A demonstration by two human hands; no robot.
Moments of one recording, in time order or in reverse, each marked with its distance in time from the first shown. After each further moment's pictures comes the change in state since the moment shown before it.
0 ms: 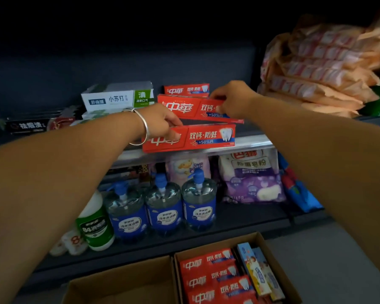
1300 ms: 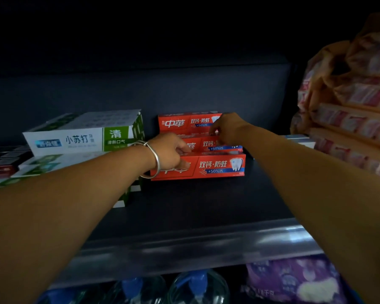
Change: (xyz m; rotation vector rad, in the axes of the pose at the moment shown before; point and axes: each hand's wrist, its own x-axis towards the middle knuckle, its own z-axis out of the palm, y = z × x) left_hand 0.217 -0.031 0.019 0.100 0.035 -0.043; right_hand 0.258 0.090 0.079 -0.159 -0.101 -0.001
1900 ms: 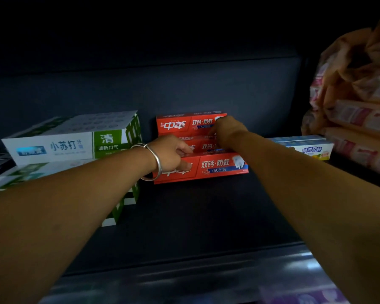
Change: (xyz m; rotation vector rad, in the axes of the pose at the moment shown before) left_hand 0.044 -0.023 0.010 -0.068 -0.015 -0.001; right_hand 0.048 -0.002 0.024 0.033 -0.015 0.098
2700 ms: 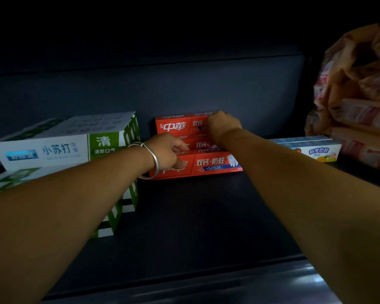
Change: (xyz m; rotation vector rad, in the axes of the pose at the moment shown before) left_hand 0.023 -0.019 -0.002 -0.041 0.039 -0.013; right_hand 0.005 -0.017 0.001 -0.061 0.181 -0.056
